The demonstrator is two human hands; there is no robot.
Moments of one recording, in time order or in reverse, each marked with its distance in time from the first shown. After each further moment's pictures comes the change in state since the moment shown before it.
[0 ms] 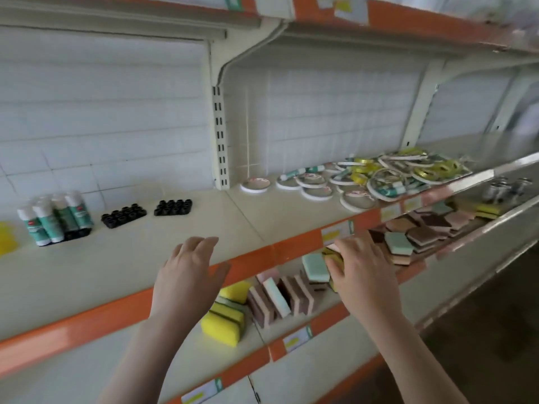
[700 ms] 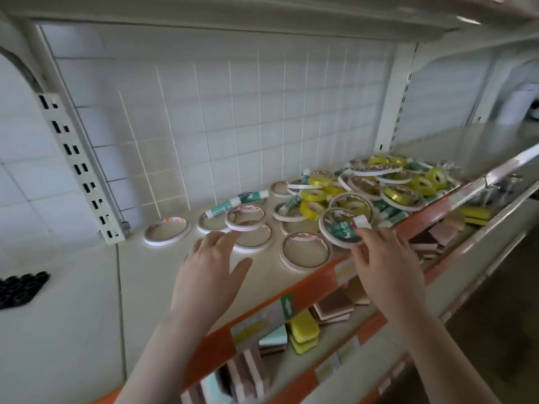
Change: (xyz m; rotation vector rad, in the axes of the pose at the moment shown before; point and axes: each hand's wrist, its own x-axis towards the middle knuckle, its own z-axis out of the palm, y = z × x) left_hand 0.181 0.155 0.151 -0.035 -0.011 0.161; right_hand 0.166 0.196 0.088 0.009 0.140 0.087
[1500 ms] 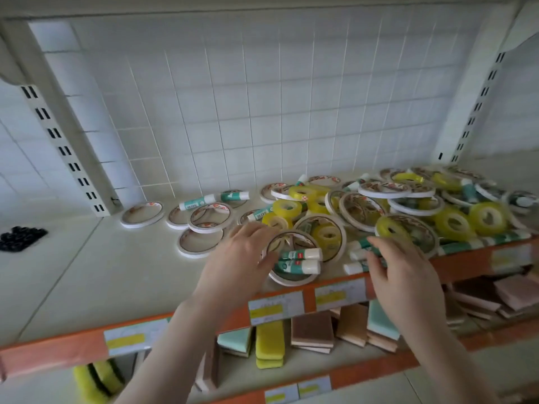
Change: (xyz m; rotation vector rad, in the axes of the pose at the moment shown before) left_hand 0.067 0.148 0.092 0.079 0.030 -0.004; right_hand 0.095 0.158 0.068 0.357 -0.022 -0.305
